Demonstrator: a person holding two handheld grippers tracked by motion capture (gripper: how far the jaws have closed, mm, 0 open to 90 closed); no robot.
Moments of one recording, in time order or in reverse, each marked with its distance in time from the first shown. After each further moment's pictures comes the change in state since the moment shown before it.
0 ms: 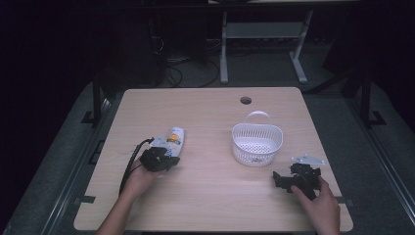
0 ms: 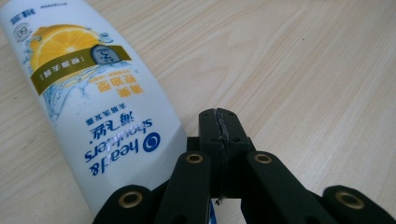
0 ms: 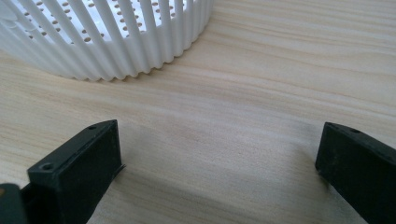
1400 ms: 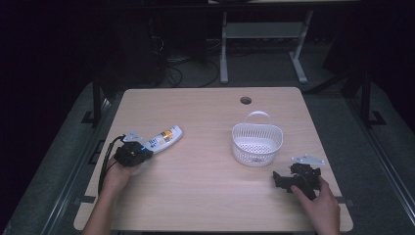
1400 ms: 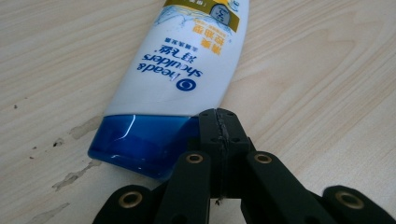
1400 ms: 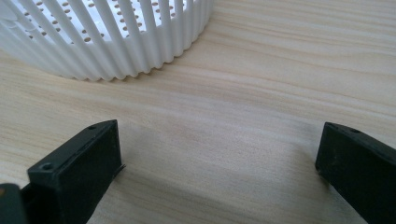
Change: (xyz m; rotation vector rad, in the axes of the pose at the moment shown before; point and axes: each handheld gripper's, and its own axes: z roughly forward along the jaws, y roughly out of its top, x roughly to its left) left arm 0.056 -0.033 -0.037 -0.006 0.190 -0.134; right arm 0.000 0.000 0.000 0.000 0.000 0.000
